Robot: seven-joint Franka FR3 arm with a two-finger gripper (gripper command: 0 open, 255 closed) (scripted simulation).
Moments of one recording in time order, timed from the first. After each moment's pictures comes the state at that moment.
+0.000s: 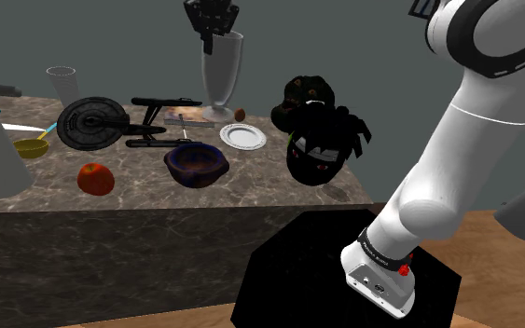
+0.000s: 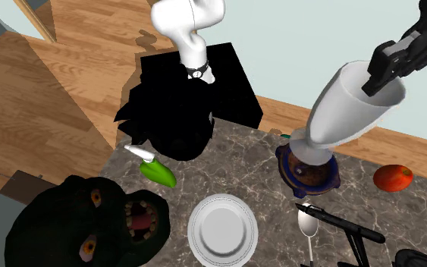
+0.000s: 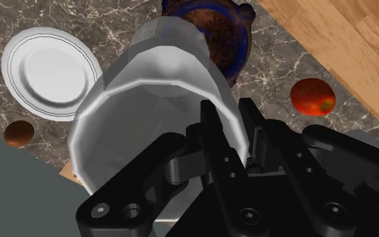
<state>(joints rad) 0.13 0.14 0.31 -1.35 -0.05 1.46 0.32</state>
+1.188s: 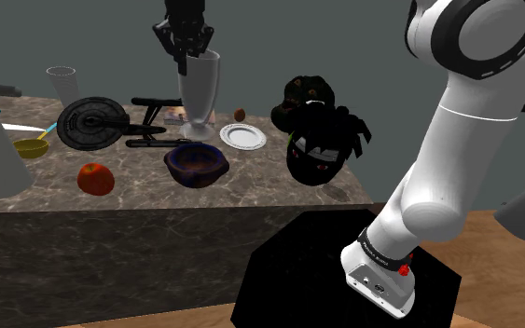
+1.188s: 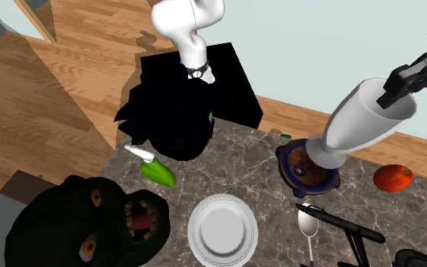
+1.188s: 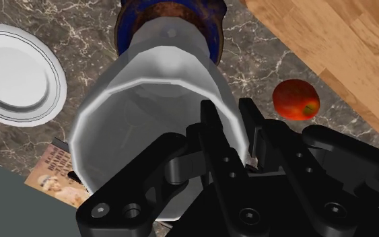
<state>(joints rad) 0.20 0.22 0.35 -1.36 -0.08 1.55 0.42</state>
